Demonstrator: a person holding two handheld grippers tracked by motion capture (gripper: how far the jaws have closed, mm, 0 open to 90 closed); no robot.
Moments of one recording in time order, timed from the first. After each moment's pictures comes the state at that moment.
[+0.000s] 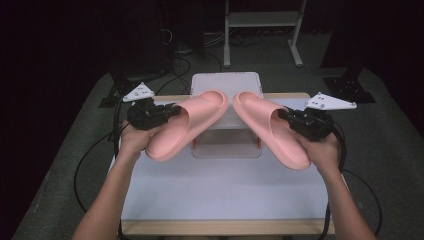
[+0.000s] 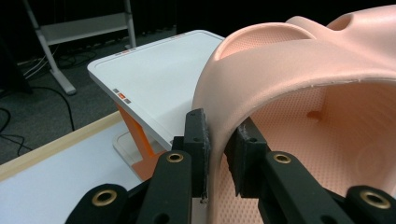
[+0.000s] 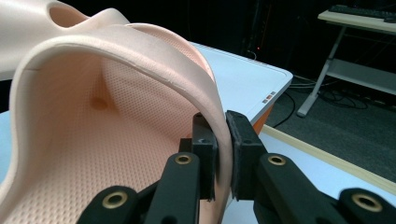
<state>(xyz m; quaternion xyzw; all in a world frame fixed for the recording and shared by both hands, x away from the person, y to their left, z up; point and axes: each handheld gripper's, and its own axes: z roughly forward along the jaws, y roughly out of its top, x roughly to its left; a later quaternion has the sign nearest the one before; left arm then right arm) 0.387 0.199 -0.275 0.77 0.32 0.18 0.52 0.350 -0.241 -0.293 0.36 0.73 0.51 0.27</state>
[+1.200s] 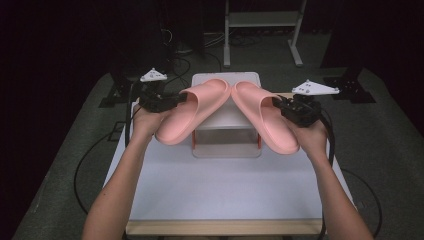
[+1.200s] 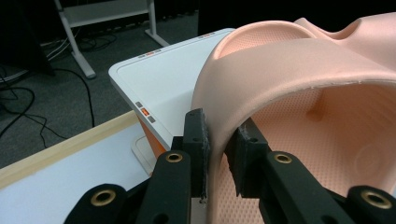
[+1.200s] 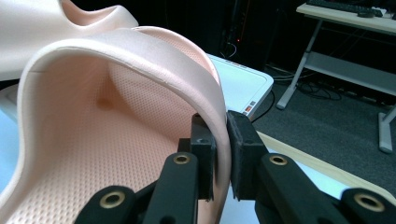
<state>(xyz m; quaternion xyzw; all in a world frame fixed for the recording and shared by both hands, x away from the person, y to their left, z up) 0.429 0.177 -0.264 0.77 0.37 0.20 0.48 0.387 -0.224 -0.288 0.39 0.73 0.48 0.30</state>
